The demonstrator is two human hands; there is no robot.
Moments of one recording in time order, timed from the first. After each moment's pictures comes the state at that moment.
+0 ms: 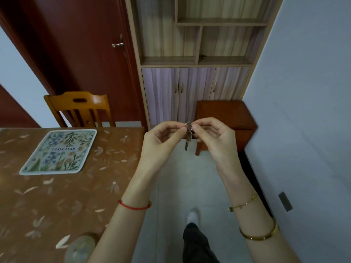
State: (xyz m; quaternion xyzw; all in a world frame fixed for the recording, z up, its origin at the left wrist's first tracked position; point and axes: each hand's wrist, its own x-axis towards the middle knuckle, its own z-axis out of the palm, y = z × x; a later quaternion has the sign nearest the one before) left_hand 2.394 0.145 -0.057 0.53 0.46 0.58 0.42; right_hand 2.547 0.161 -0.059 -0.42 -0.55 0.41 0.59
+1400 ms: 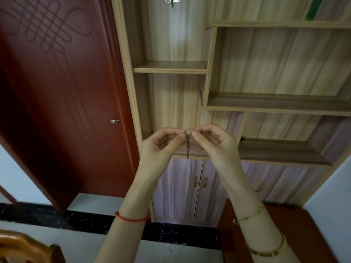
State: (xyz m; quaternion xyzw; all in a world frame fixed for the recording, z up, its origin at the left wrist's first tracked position) left_hand 2.306 0.907 0.017 0.50 0.44 0.65 0.36; right_hand 2.456 0.941 0.021 -0.31 -0.62 0.41 0.59
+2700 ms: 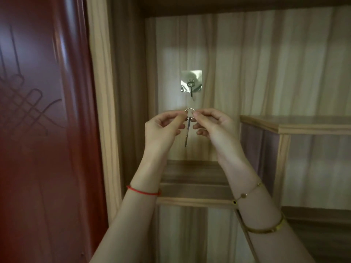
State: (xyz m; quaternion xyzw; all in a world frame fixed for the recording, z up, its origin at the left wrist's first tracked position) left_hand 2.174 1.340 0.226 0.51 0.38 0.73 0.25; right_hand 2.304 1.364 0.230 -0.23 -0.59 0.40 0.66
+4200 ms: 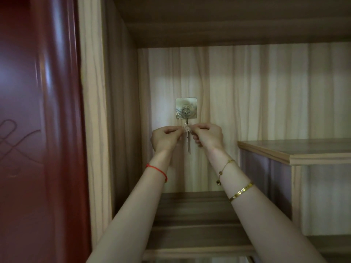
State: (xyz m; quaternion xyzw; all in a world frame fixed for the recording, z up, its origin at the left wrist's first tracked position) left_hand 2.160 1.483 0.272 0.49 0.44 0.71 0.25; right_hand 2.279 1.502 0.276 -0.39 -0.51 0.31 0.70
